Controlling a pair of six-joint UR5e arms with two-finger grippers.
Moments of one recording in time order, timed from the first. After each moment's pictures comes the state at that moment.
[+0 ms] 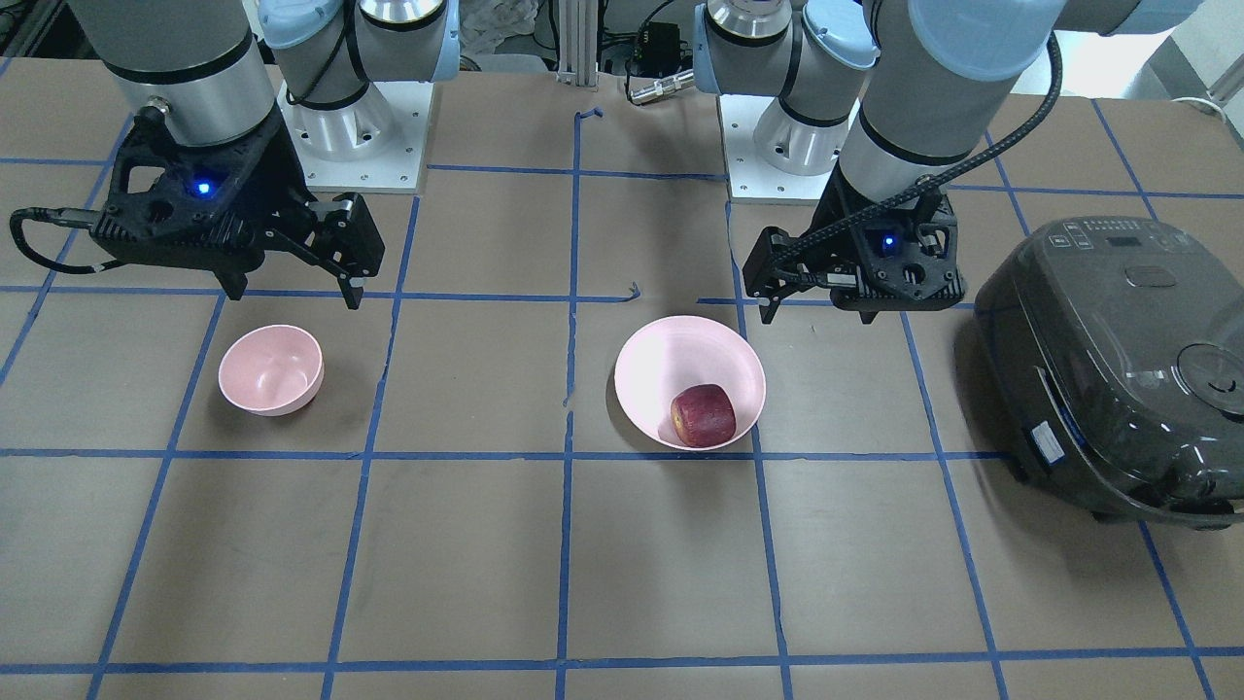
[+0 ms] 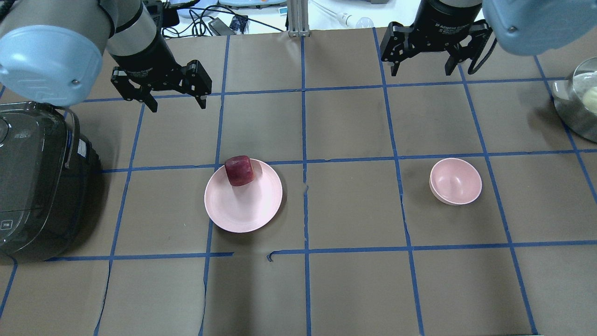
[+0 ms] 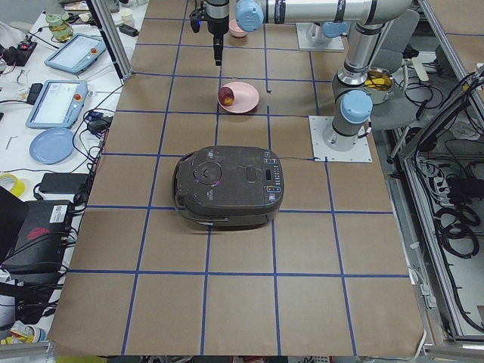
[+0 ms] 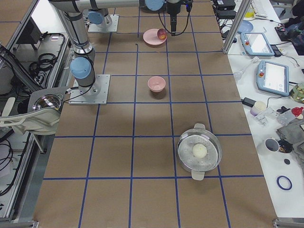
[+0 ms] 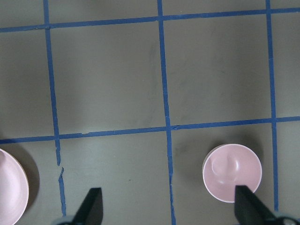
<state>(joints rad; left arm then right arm) -1.61 -1.66 -1.56 -1.45 1.57 -0.07 1.64 -1.47 1.45 -1.65 -1.60 0.13</state>
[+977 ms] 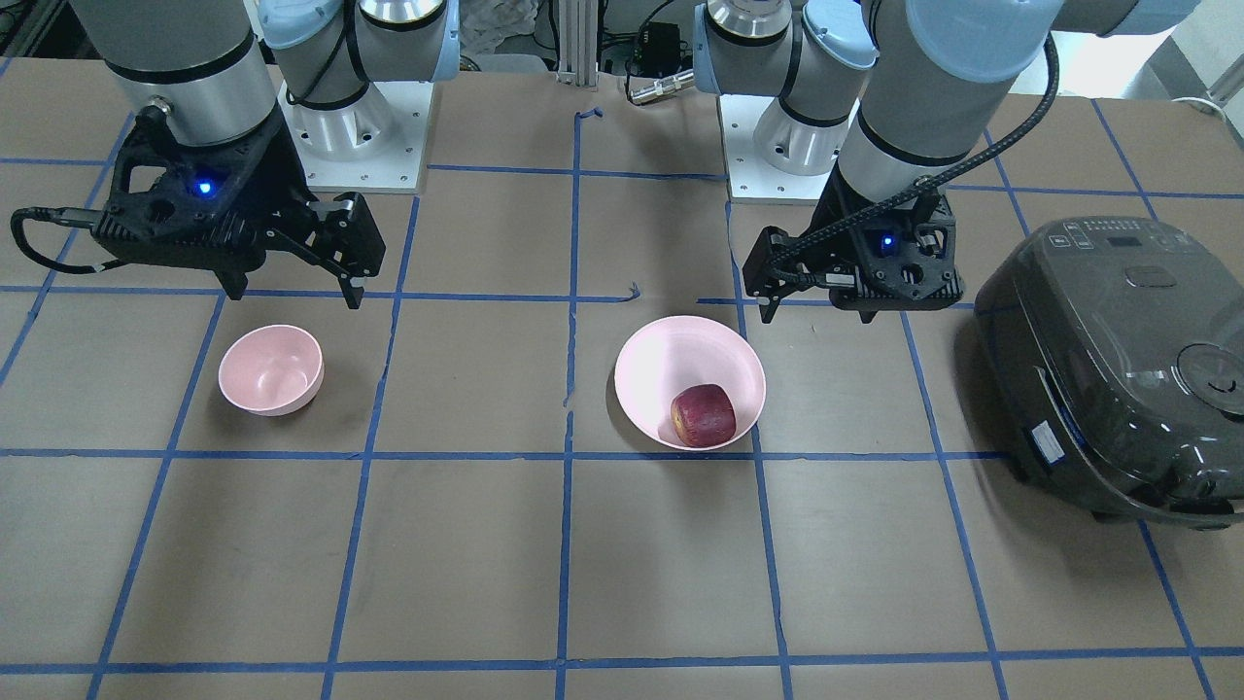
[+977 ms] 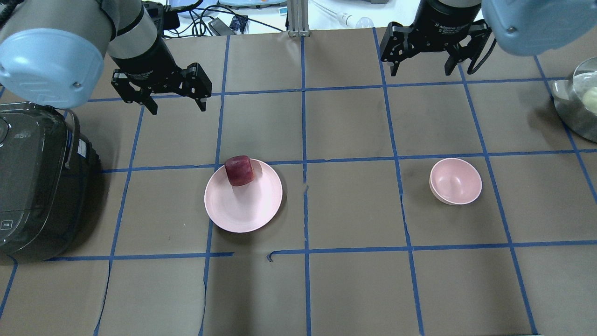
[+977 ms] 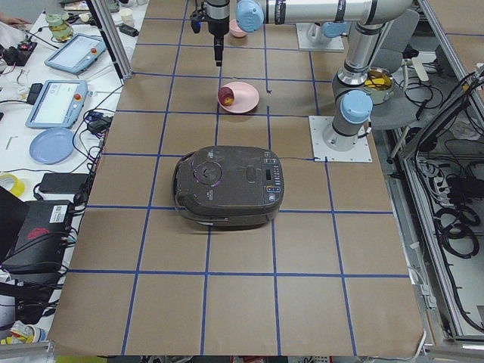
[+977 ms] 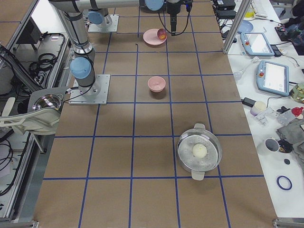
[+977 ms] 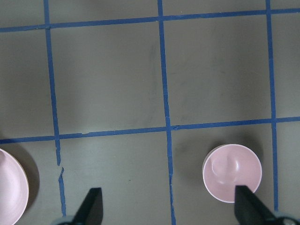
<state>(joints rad) -1.61 -1.66 -1.57 -1.45 1.57 -0.07 1.64 -1.47 1.45 -1.65 -1.61 0.13</state>
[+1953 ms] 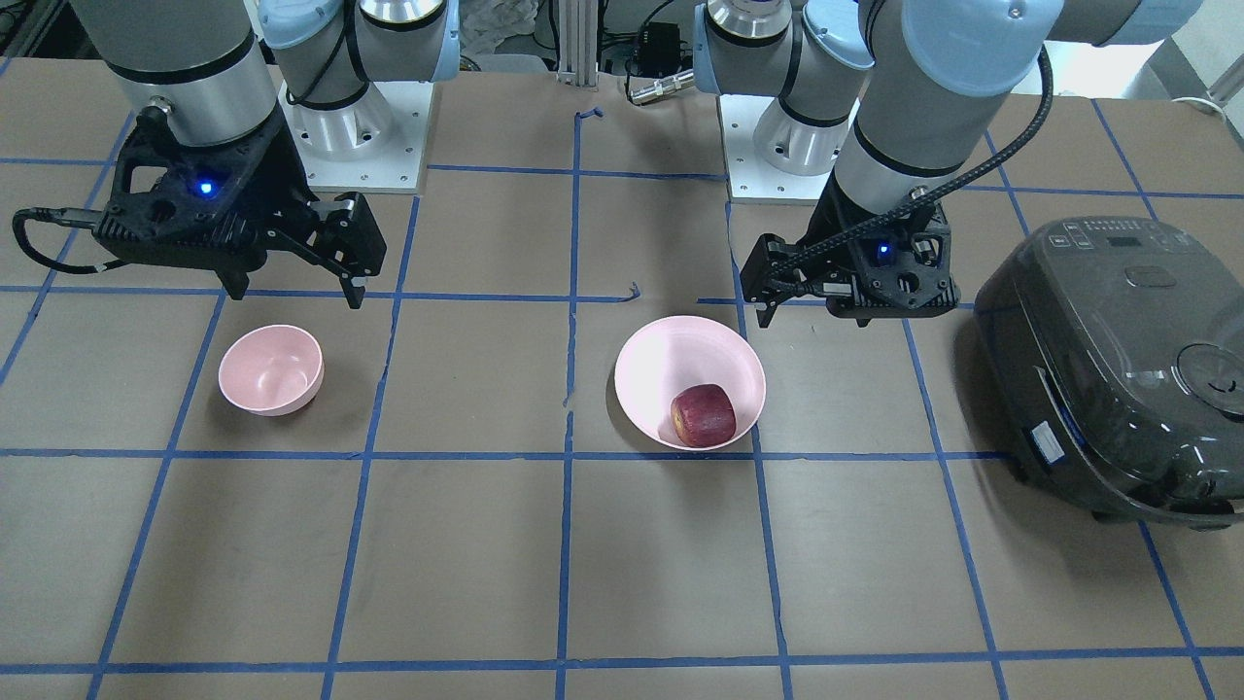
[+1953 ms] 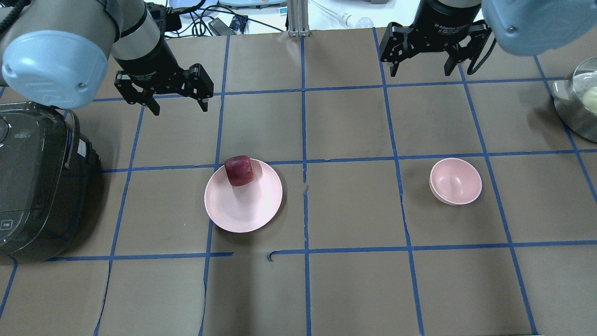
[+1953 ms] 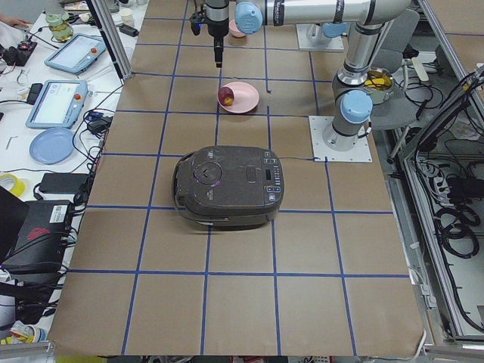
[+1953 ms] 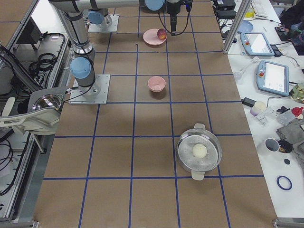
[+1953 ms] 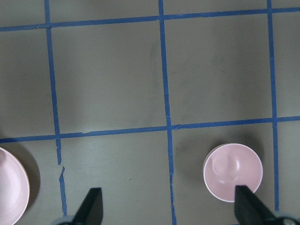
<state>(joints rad) -1.61 -1.67 -1.58 -1.44 1.57 -0.08 1.64 -1.47 1.45 -1.65 -1.60 0.13</state>
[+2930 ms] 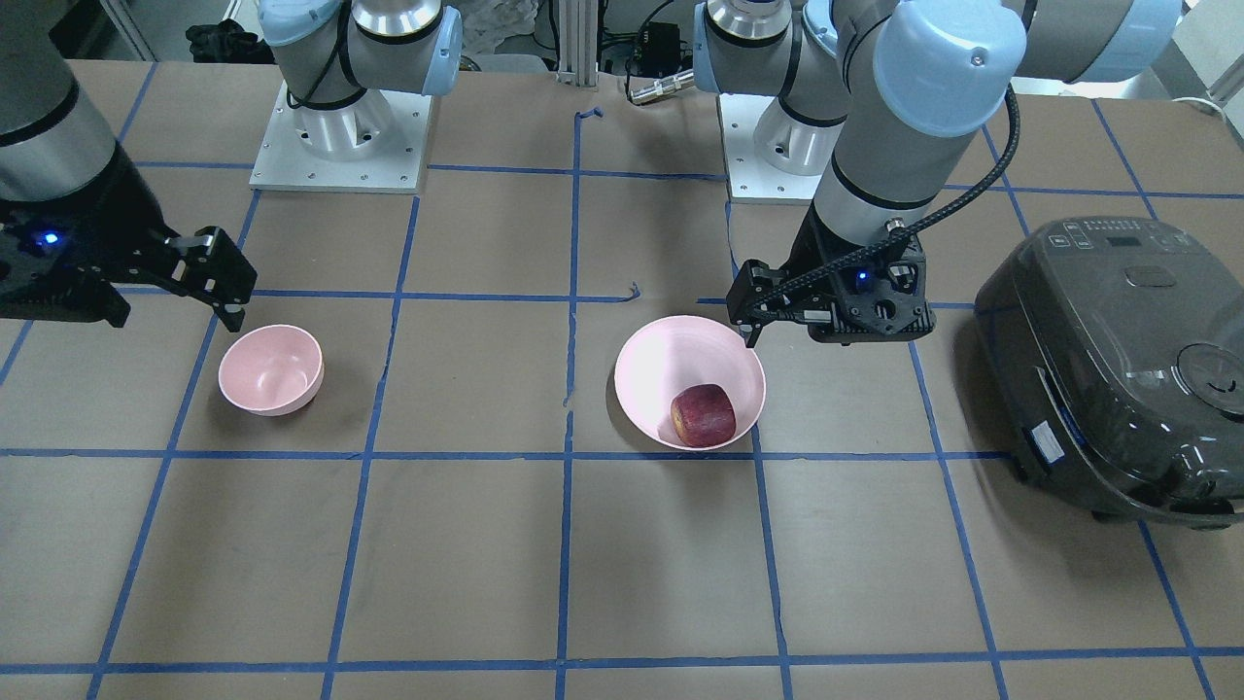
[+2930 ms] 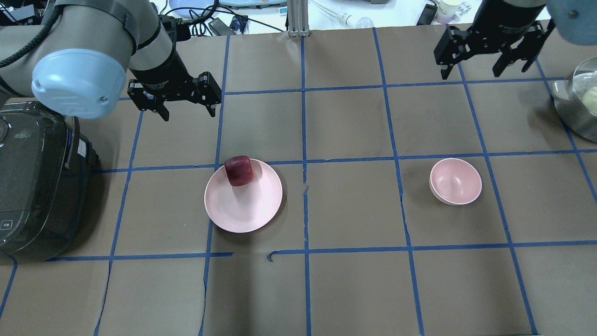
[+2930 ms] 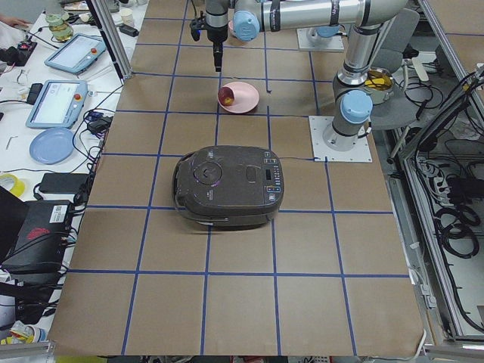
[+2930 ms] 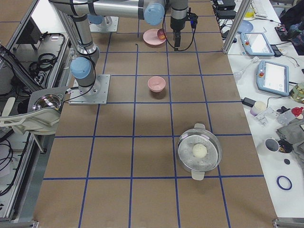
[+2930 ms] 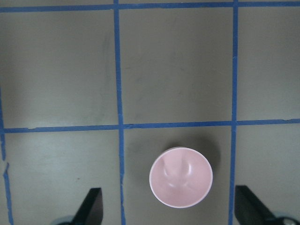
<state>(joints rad) -1.62 -1.69 -1.62 -1.37 1.57 -0.11 1.41 -1.46 1.51 -1.64 -1.59 -0.14</state>
